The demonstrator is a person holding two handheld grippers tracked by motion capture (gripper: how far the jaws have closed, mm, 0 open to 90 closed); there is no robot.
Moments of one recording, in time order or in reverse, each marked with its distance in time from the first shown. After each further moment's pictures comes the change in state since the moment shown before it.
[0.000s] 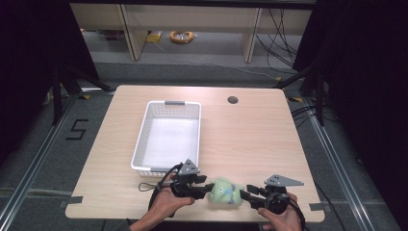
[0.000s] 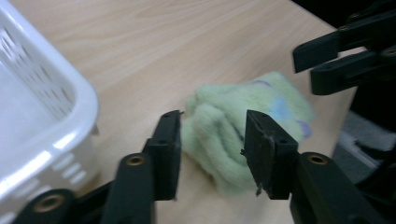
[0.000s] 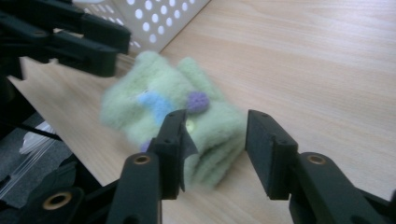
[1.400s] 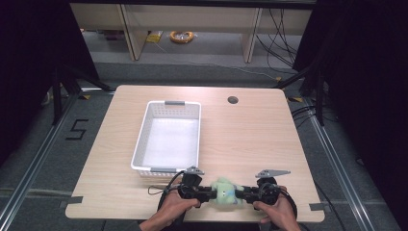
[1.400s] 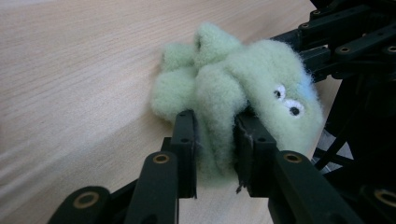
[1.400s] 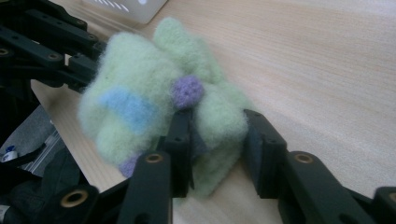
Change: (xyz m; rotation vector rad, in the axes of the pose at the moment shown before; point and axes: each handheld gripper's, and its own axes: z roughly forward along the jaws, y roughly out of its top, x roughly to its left) left arm 0.008 -0.018 0.037 0.105 -0.094 -0.163; right arm -0.018 0.004 0.033 0.171 0.123 0.087
